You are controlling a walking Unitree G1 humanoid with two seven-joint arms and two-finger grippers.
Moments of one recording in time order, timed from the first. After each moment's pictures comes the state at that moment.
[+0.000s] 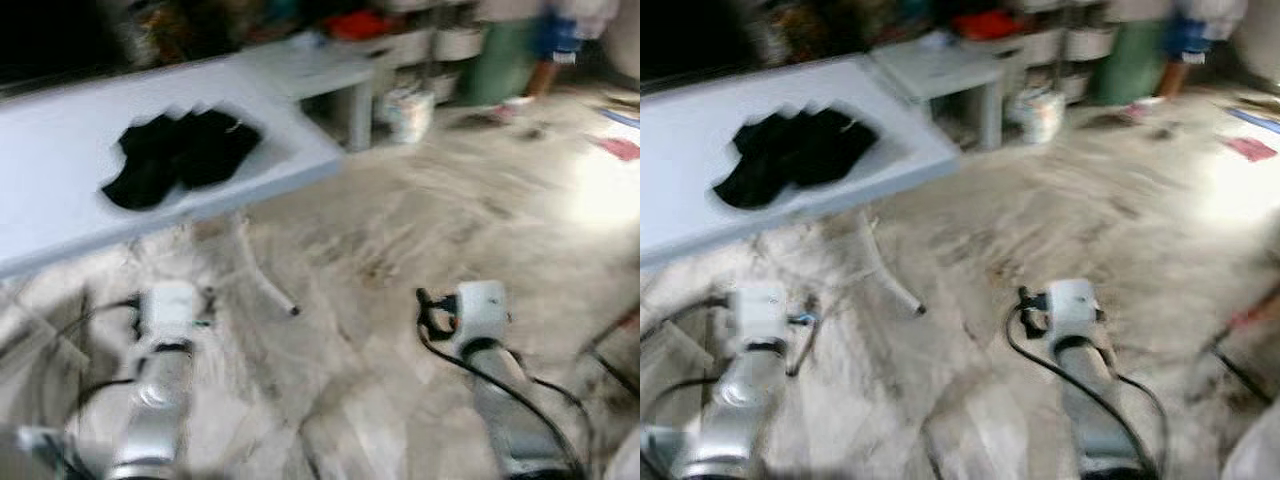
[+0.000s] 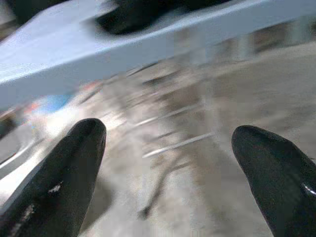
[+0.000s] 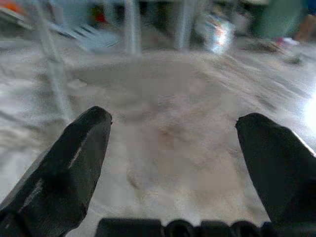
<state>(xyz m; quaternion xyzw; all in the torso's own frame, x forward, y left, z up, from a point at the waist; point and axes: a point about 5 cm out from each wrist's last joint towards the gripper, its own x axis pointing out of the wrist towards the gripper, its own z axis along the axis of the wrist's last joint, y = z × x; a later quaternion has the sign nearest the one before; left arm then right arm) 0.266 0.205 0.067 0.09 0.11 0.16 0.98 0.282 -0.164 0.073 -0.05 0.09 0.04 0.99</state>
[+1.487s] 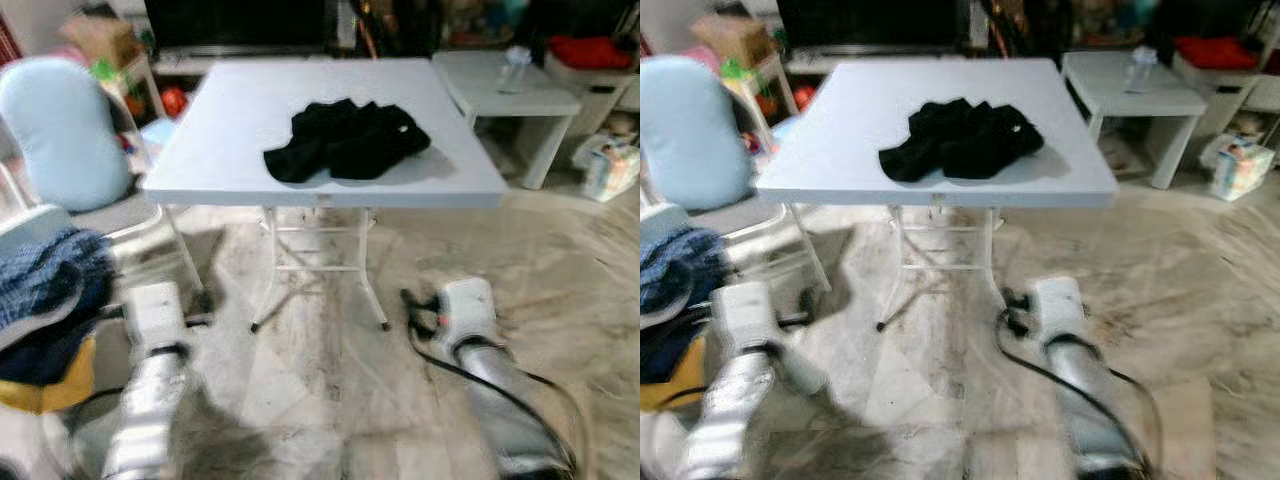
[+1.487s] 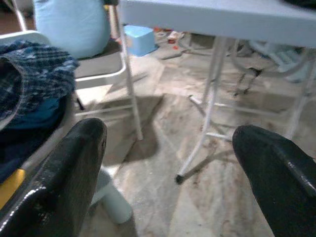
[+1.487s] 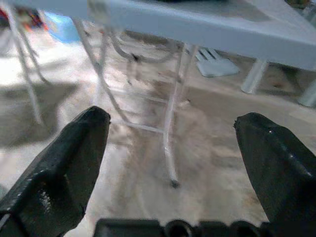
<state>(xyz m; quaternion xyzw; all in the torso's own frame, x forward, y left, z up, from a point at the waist) 0.261 0.205 0.063 -0.01 0.12 0.15 0.98 0.285 -0.145 0.079 -0.06 0.08 0.10 0.99</state>
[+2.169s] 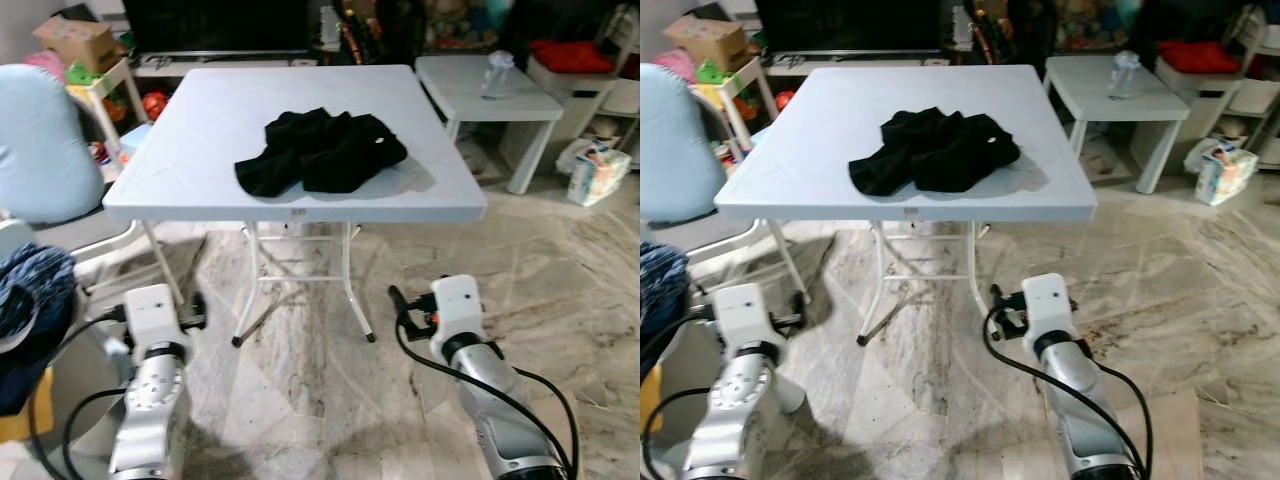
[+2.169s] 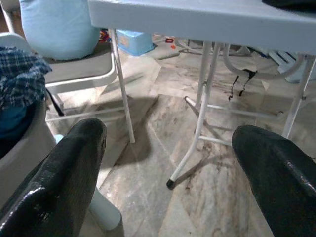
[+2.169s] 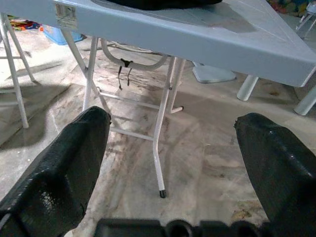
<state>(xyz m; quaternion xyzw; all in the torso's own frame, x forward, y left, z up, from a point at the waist) 0.266 0.195 0.065 -0.01 0.12 0.15 0.98 0.282 -0.157 0.076 -0.08 0.09 0.09 0.99</state>
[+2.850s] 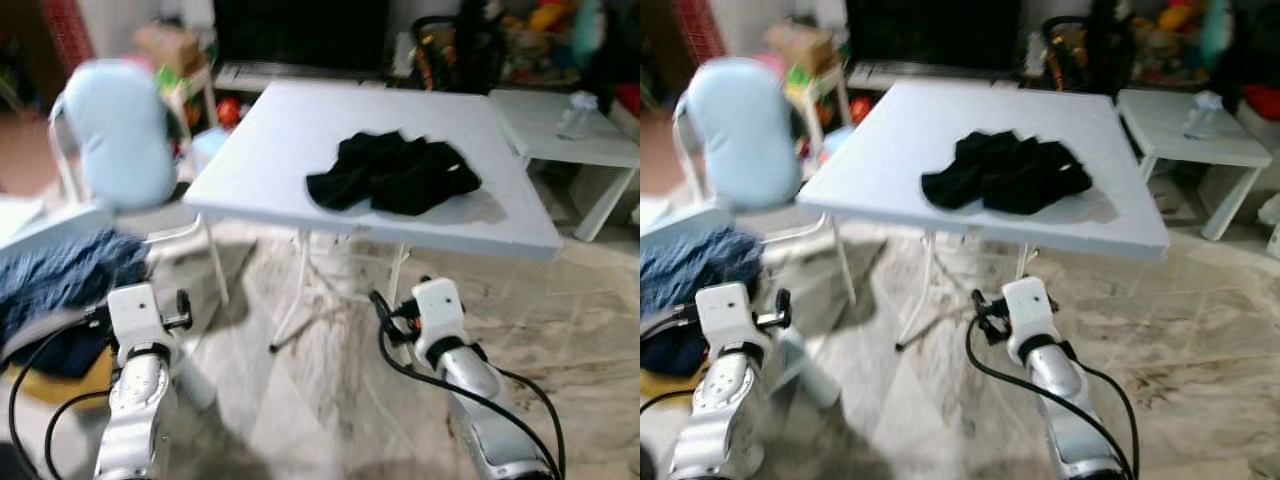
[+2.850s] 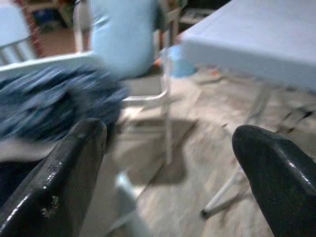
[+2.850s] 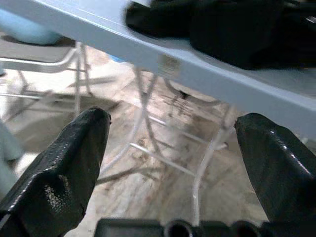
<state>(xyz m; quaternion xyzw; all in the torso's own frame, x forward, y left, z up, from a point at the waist) 0.272 0.207 0.074 -0.01 0.09 0.15 0.99 0.278 -0.140 0.075 -0.09 0.08 0.13 0.98</state>
